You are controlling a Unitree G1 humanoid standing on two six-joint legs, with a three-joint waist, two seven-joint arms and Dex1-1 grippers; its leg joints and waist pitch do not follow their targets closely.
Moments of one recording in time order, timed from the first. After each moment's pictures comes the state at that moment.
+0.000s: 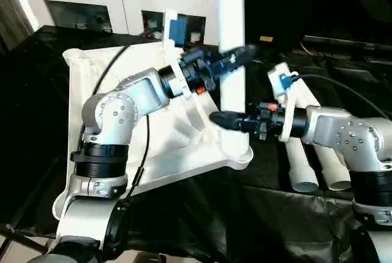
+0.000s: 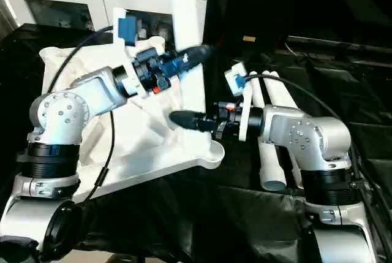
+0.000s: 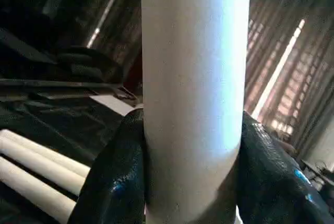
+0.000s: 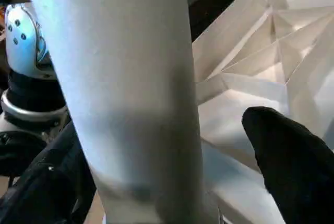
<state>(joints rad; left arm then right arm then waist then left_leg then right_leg) -0.80 0.13 0.08 0.11 -0.78 0.86 -0.76 -0.60 -0.42 -0.01 0.01 0.71 1.09 0.93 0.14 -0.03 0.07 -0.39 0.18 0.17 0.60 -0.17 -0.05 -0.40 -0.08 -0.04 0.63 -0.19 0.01</state>
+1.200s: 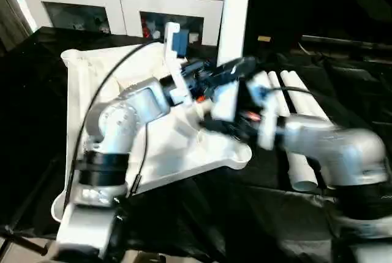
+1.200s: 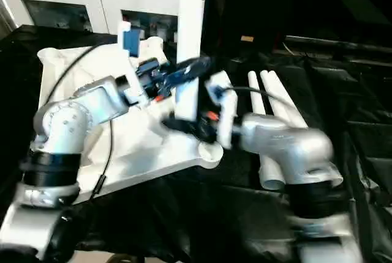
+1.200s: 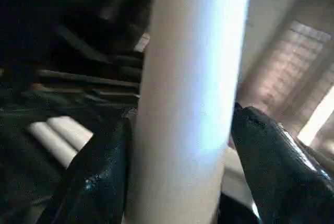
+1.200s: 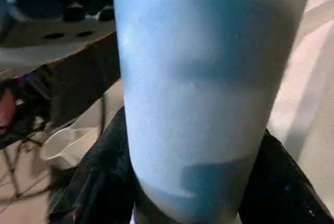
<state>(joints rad) -0.74 0.02 0.08 0.06 -0.67 0.80 -0.47 -0.54 -0.25 0.05 -0.04 0.57 0.92 0.62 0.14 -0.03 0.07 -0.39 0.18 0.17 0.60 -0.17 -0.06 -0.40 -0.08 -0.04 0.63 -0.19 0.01</state>
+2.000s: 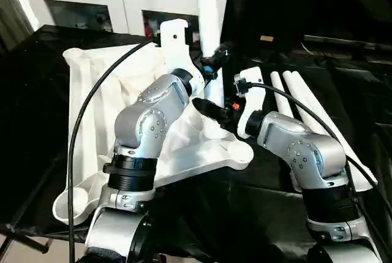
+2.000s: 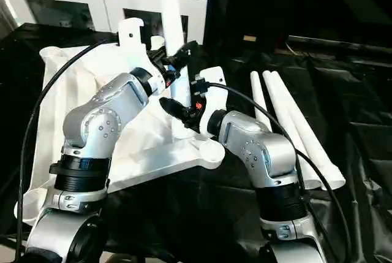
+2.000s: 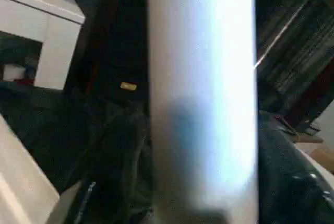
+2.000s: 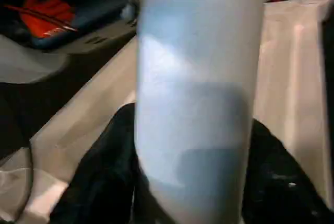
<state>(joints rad) -0.76 -0.07 0.07 0.09 -0.45 0.64 -0.14 -0.54 -0.14 0.05 -0.03 0.49 0.82 0.48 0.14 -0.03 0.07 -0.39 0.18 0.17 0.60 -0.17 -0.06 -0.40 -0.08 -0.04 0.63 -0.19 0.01</state>
